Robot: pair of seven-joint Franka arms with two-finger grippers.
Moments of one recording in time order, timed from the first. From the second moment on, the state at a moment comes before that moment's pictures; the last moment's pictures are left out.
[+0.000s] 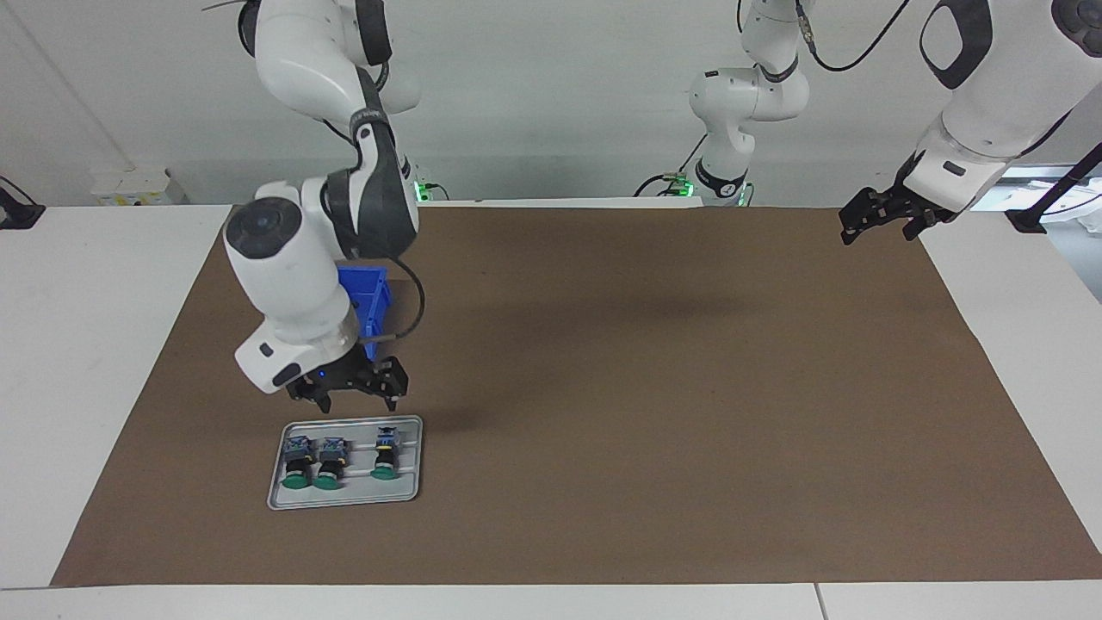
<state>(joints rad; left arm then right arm) -0.12 0.03 0.03 -1.53 0.02 1.42 -0.04 0.22 0.57 -0.08 -1.34 0.03 2.01 0.17</state>
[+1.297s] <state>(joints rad) -0.12 0.03 0.03 -1.54 0.02 1.42 -0.04 0.21 0.63 -0.08 -1.51 0.04 2.18 0.20</state>
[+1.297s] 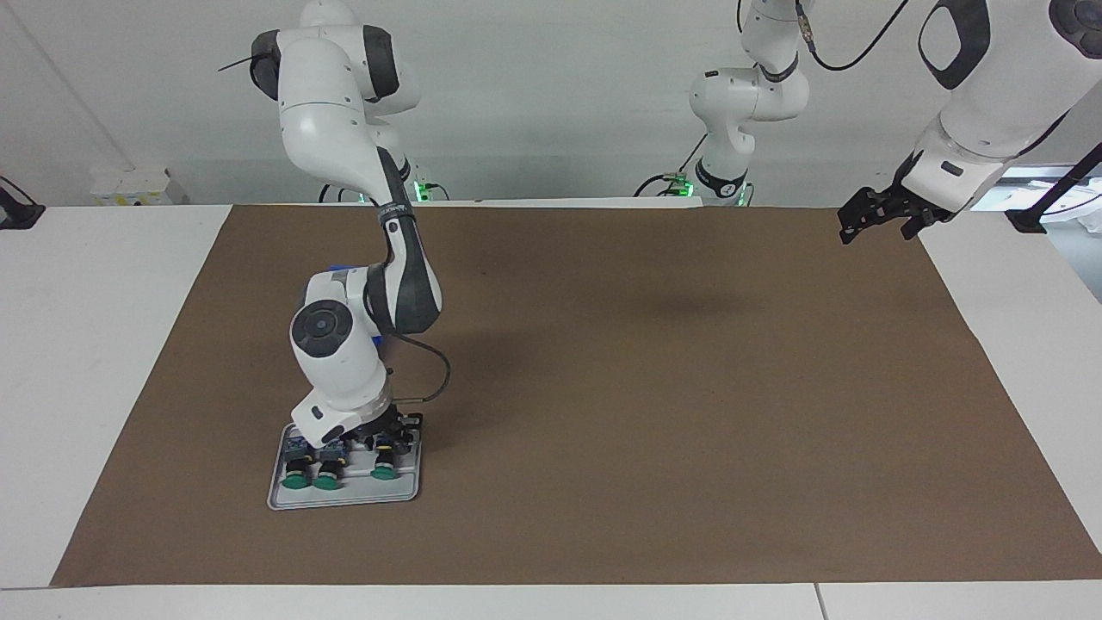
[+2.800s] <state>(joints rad) -0.13 0.03 0.03 -1.54 0.02 1.42 -0.04 0.63 0.47 -0.04 -1.37 0.08 1.77 1.27</state>
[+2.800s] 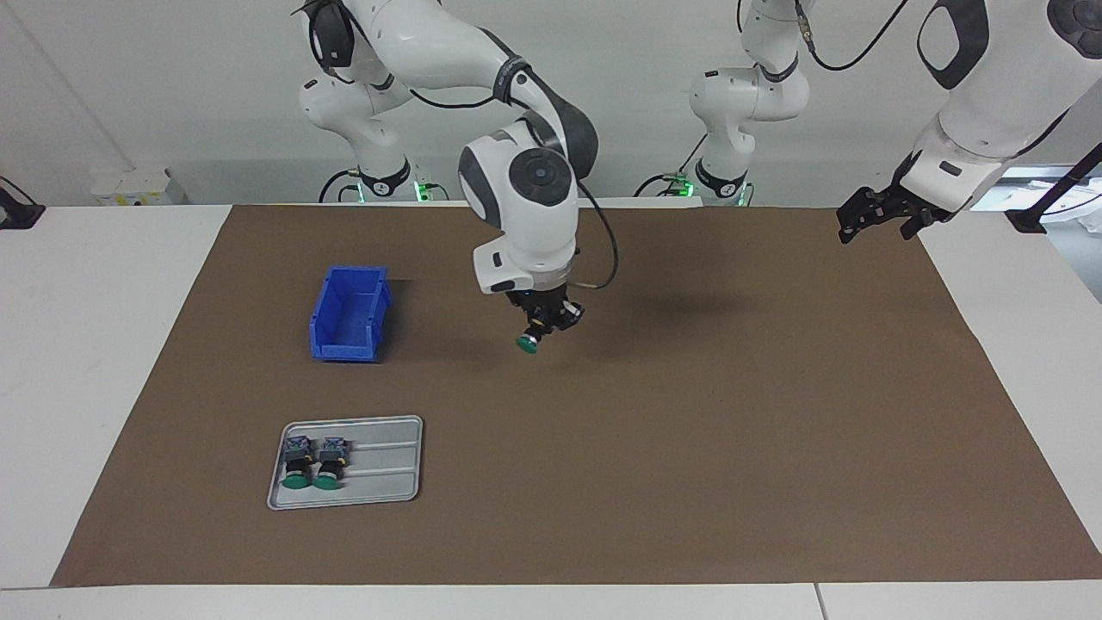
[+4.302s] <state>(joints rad) -0.16 0.01 0.03 -1.55 0.02 1.42 -0.09 0.75 0.53 -0.03 -1.66 0.13 2.21 2.24</state>
